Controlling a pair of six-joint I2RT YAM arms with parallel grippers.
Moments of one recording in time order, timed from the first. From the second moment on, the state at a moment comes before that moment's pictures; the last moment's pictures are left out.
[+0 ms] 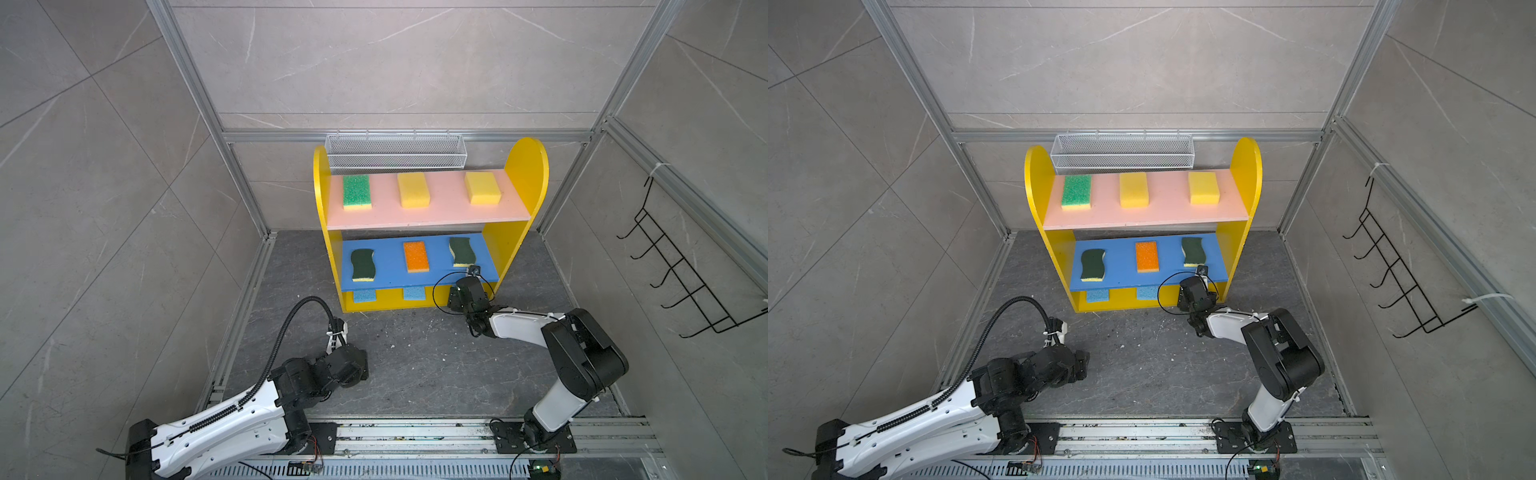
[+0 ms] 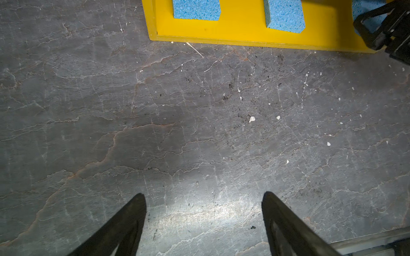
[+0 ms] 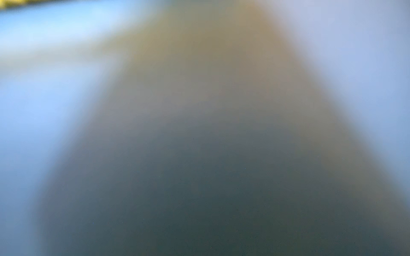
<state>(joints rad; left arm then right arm) -1.07 0.78 0.63 -0.85 -0.44 -0.93 0.45 1.69 0.78 0.17 0.41 0.43</state>
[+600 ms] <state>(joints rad) -1.07 0.78 0.65 -0.85 -0.44 -0.93 0.45 1.72 0.85 0.08 0.46 0.46</state>
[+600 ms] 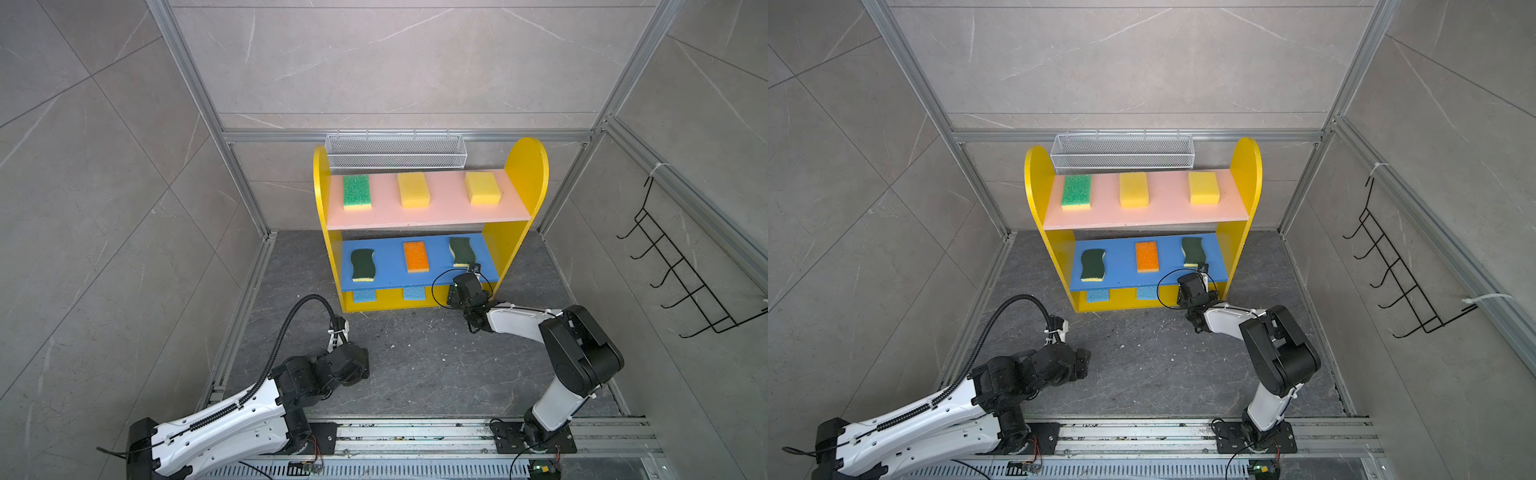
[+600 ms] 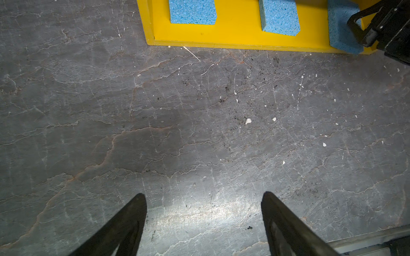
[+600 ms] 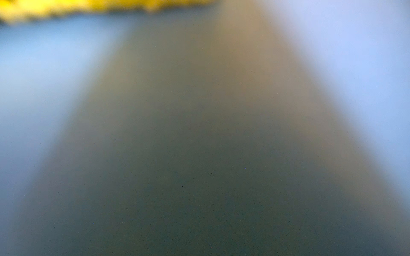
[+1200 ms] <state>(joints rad) -1.07 0.76 0.65 -0.85 -0.41 -0.93 0.54 1.48 0.61 0.08 0.40 0.54</state>
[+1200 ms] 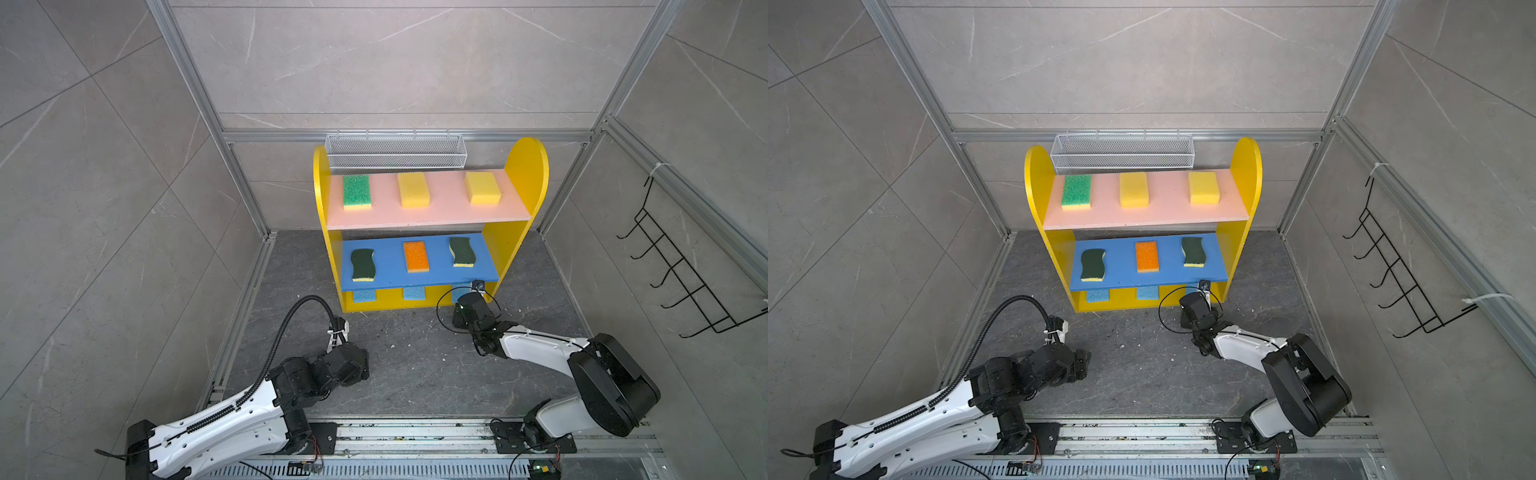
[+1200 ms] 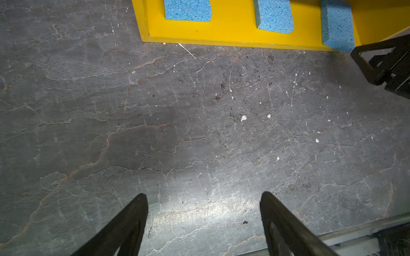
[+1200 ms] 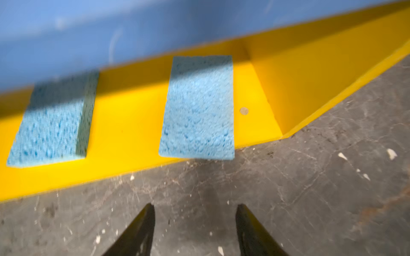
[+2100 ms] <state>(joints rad) -1.07 0.64 0.58 -0.80 -0.41 -0.91 0.31 1.55 0.54 0.24 0.07 0.71</state>
